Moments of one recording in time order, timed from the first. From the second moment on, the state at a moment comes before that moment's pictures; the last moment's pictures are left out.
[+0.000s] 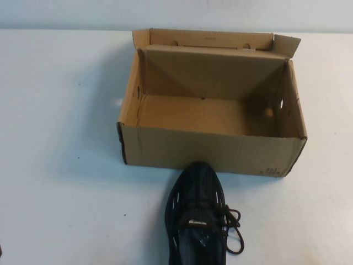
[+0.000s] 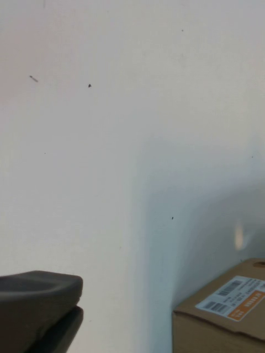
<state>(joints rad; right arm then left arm) 0.11 -0.02 0.02 0.25 0.39 -0.06 -0.27 -0.01 0.03 0.12 0.39 -0.09</state>
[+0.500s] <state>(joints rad) 0.11 -0.02 0.02 0.25 0.38 -0.06 -0.27 -0.01 0.03 0.12 0.39 -0.09</state>
